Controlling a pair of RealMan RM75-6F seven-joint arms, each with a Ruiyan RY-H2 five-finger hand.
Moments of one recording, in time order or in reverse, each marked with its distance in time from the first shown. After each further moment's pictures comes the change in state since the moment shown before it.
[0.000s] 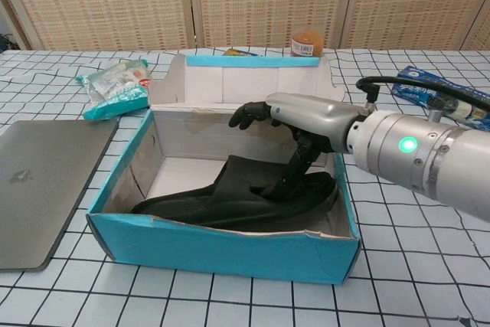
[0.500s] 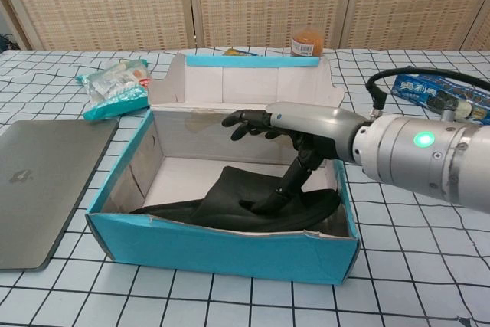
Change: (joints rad) left arm -0.001 0.001 0.002 -0.002 0.000 -0.004 0.000; right arm 0.008 0.074 -0.002 -0.093 0.065 -0.095 0.190
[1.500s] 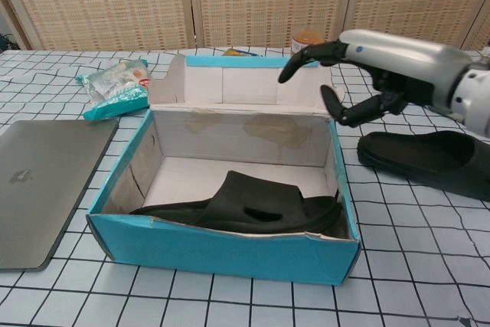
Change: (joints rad) left arm 0.001 0.002 -0.006 -0.004 -0.008 0.005 0.001; right arm -0.154 0.184 -0.119 -0.026 -0.439 0.291 0.081
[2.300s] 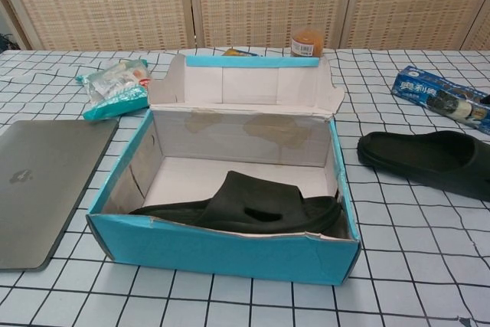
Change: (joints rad) left arm -0.003 -0.007 0.001 0.009 -0.013 -0.016 0.021; right arm -0.207 0.121 -0.098 0.369 0.093 -0.004 -0.084
